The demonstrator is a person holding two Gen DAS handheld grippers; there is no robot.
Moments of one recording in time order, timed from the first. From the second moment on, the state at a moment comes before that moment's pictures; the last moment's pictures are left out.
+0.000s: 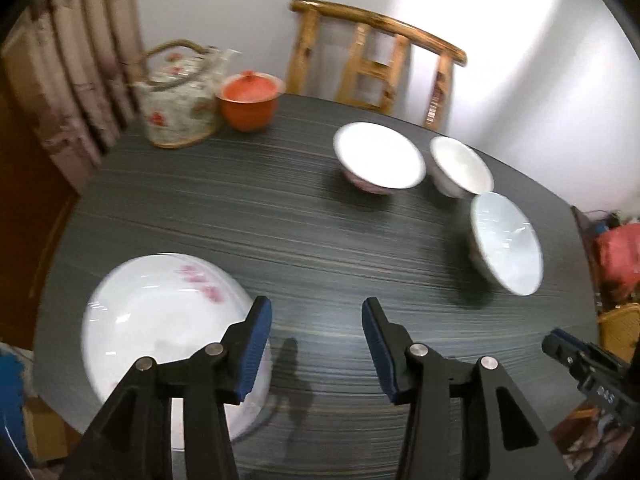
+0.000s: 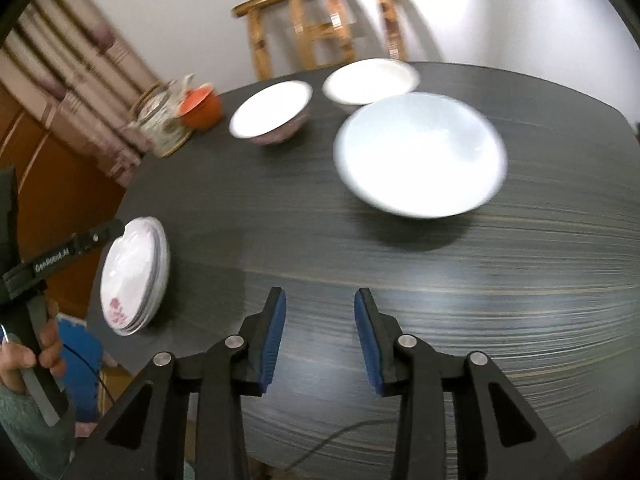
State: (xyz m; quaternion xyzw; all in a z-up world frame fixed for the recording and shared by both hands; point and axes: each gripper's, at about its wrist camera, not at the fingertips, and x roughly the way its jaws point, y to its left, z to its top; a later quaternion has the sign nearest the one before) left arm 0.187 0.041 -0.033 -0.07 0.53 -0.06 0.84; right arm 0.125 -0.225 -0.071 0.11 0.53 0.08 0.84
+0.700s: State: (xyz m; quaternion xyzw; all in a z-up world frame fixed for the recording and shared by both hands) left arm 0.277 -0.094 -0.065 -0.15 0.59 -0.16 0.77; right arm 0.213 -0.347 -0.097 0.17 0.54 0.02 0.82
